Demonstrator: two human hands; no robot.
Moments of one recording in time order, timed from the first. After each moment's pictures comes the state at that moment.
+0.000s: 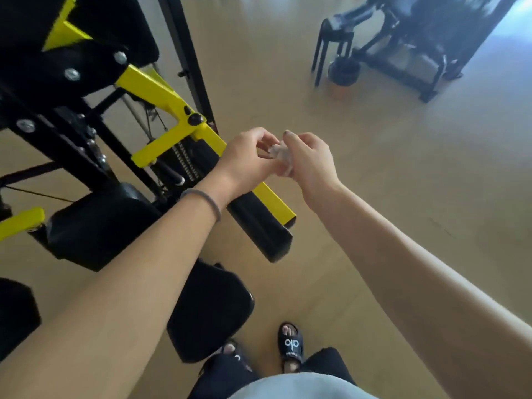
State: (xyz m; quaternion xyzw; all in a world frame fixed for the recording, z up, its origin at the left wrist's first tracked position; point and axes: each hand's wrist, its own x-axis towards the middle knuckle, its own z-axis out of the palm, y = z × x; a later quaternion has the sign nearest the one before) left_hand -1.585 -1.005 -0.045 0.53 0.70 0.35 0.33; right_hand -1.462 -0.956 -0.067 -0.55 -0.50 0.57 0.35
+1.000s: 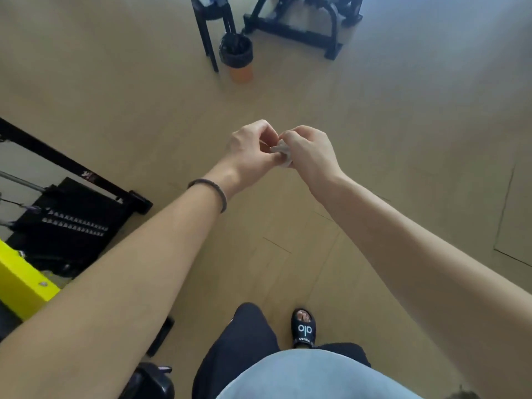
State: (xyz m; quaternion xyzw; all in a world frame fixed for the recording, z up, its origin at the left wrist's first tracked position) left_hand -1.267 -0.663 -0.103 0.65 0.62 0.26 0.36; right_hand -1.129 -0.668 -0.115 -0.62 -0.45 0.52 0.38
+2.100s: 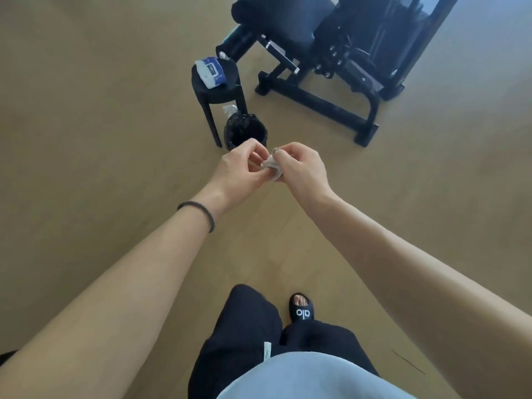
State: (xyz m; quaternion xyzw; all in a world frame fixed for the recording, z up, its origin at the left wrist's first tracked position) left_hand -1.357 0.203 -0.154 0.59 0.62 0.28 0.43; right_hand -1.210 0.212 -0.159 -0.62 -0.47 0.53 0.34
